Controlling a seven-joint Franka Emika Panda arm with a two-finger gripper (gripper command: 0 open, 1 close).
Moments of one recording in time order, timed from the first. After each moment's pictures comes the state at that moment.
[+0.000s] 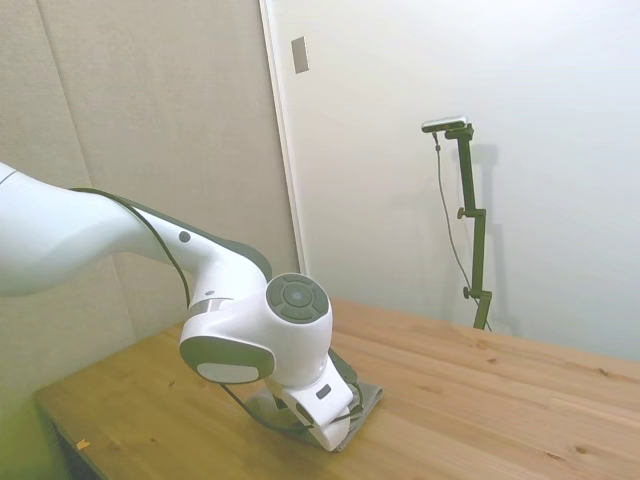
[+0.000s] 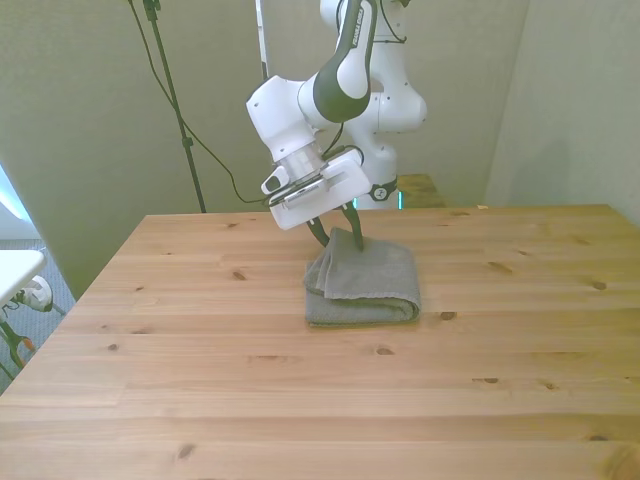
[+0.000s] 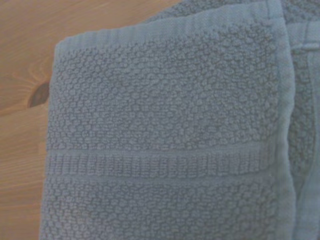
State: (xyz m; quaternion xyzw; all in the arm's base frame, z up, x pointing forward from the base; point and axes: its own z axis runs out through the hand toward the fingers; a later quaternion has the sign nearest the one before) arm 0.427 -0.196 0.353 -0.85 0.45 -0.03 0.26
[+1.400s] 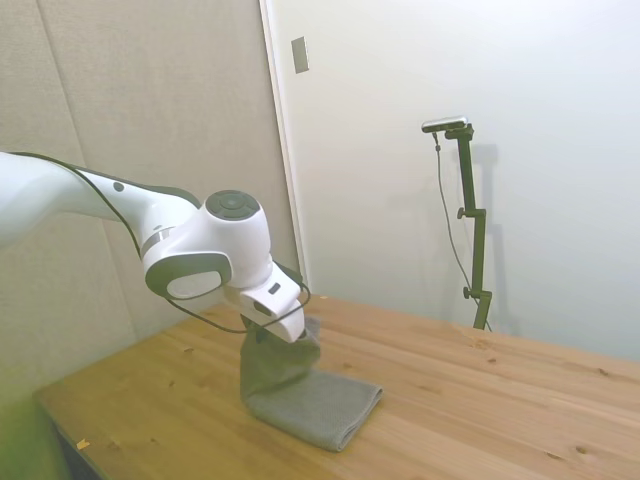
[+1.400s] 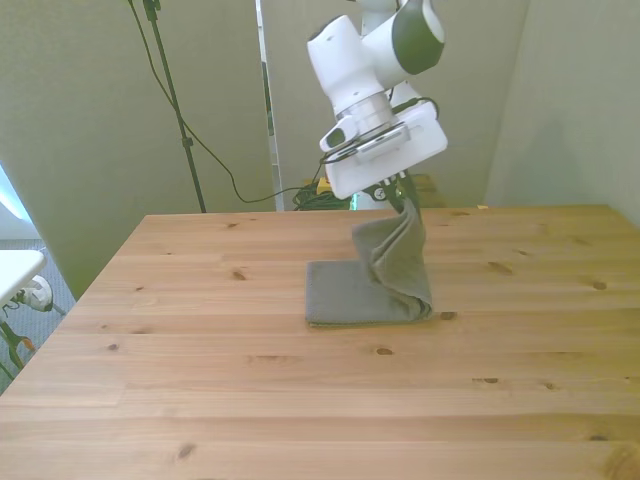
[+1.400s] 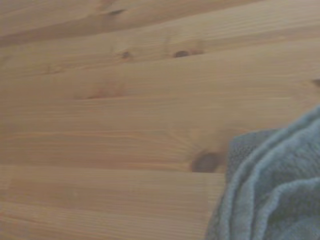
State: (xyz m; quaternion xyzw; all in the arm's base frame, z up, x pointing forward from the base) arm 0.481 -0.050 0.452 -0.90 0.34 -0.10 0.25
